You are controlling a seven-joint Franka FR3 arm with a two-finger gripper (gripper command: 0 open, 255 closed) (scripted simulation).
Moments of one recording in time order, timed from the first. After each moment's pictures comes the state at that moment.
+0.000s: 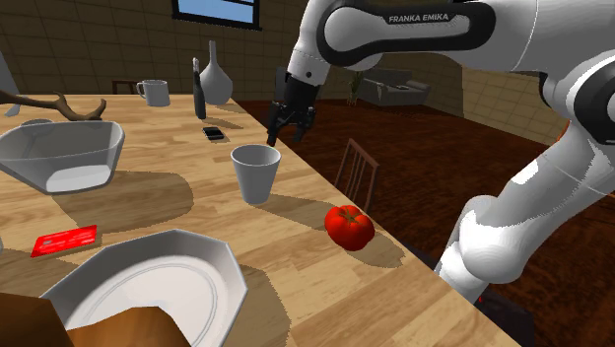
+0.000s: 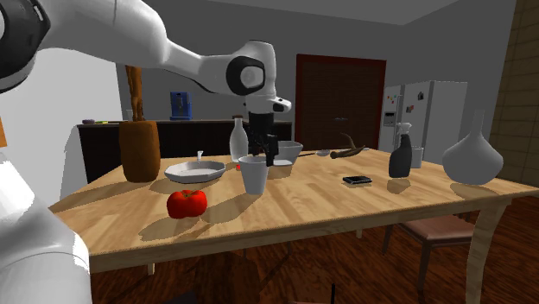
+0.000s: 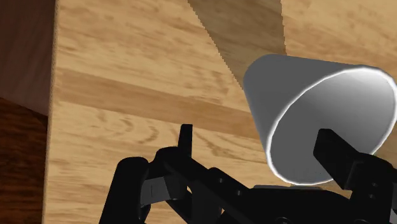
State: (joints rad) arm 0.13 -0.29 0.15 -2.05 0.19 1.93 0.26
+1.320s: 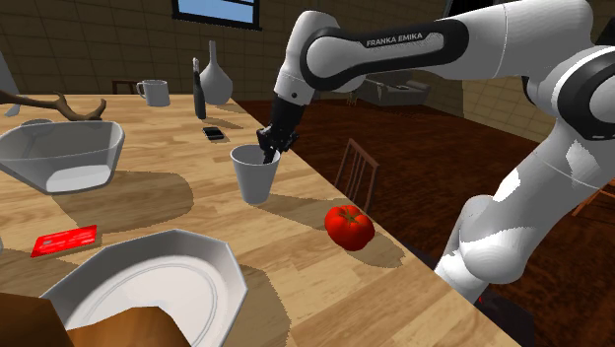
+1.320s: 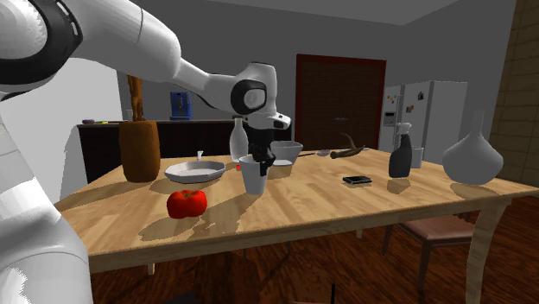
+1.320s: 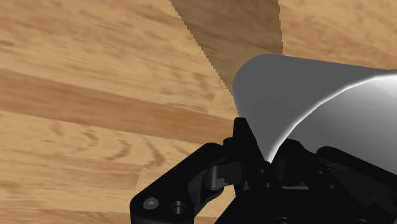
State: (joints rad) arm 0.15 -0.22 0.17 -2.10 0.23 2.06 0.26
